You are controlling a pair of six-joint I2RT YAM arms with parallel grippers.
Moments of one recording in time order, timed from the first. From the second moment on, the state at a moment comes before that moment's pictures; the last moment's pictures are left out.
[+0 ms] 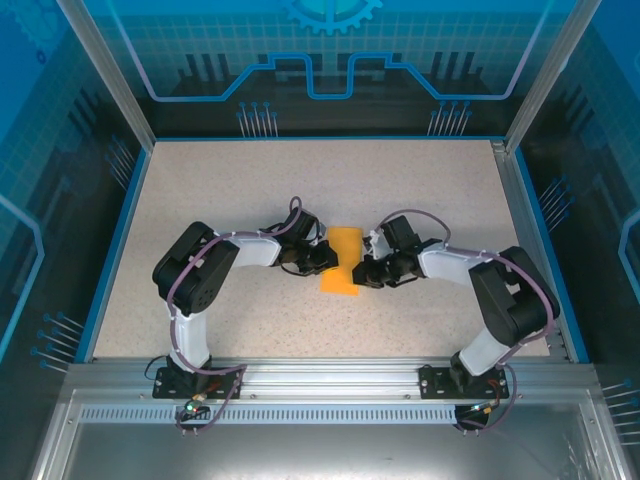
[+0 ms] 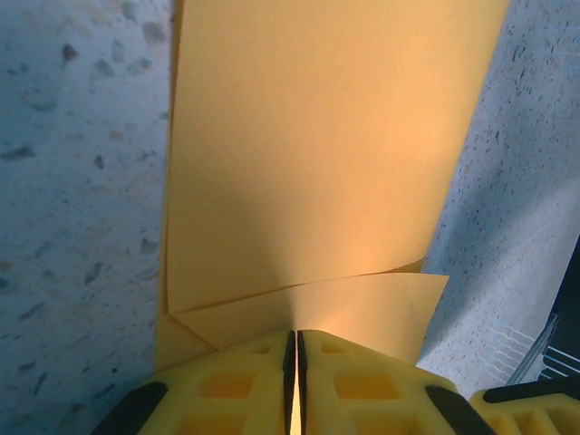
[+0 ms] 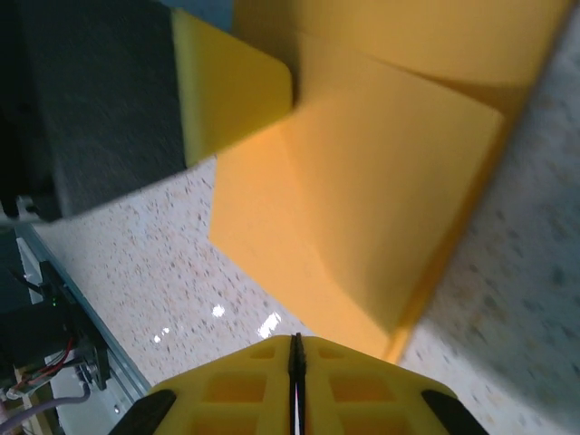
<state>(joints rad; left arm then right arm) -0.55 1.94 1.01 -0.05 0.50 -0.88 0.46 1.64 0.77 -0.25 -0.63 0.54</state>
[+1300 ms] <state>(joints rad) -0.65 1.88 1.00 -0.05 0.48 -0.96 0.47 1.73 0.79 -0.25 -0.58 0.53</state>
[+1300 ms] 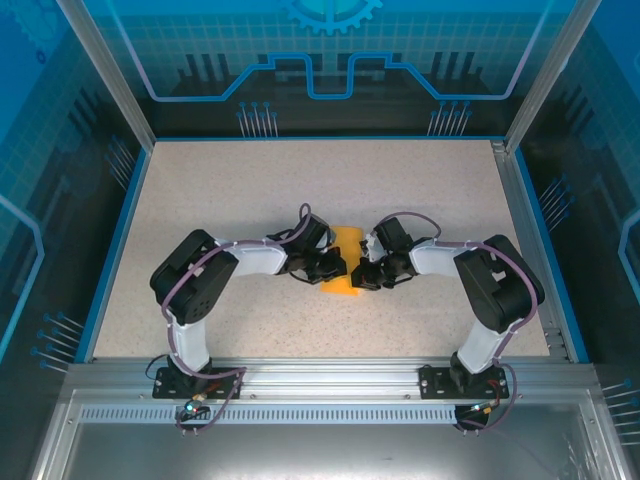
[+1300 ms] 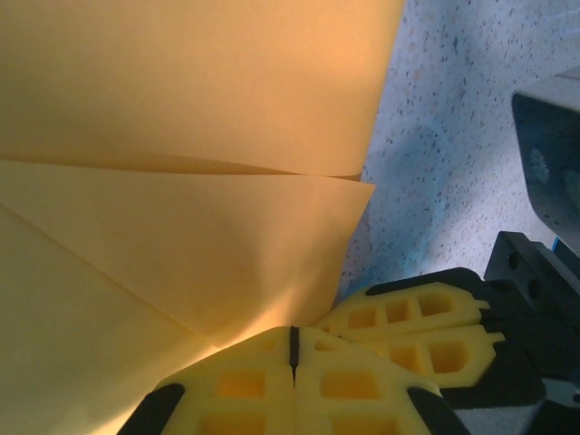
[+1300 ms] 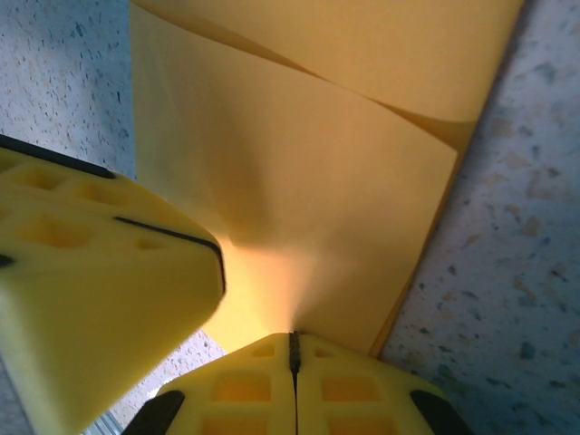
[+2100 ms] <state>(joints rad) -0.65 1.92 1.01 -0.07 0.45 -0.92 0.47 1.73 0.79 -0.26 -0.57 0.51</state>
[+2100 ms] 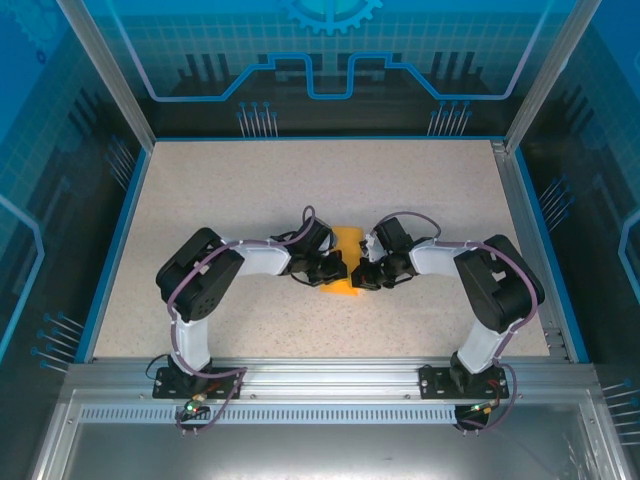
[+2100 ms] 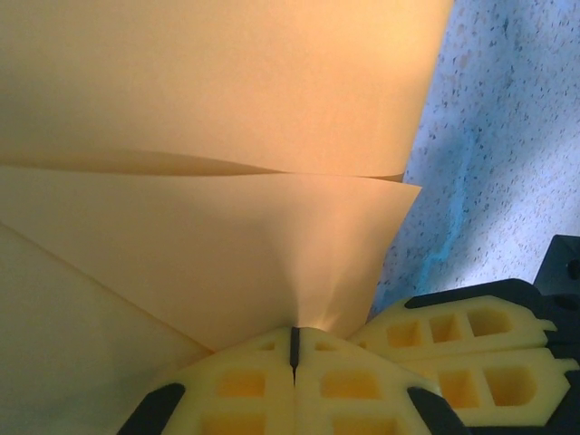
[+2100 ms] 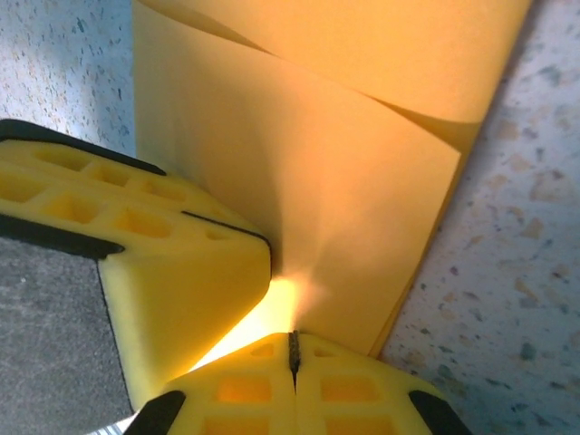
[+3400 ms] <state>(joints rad) -0.55 1.83 1.08 -0.15 0.49 -0.79 0.47 1.73 0.80 -0.27 -0.58 0.51</state>
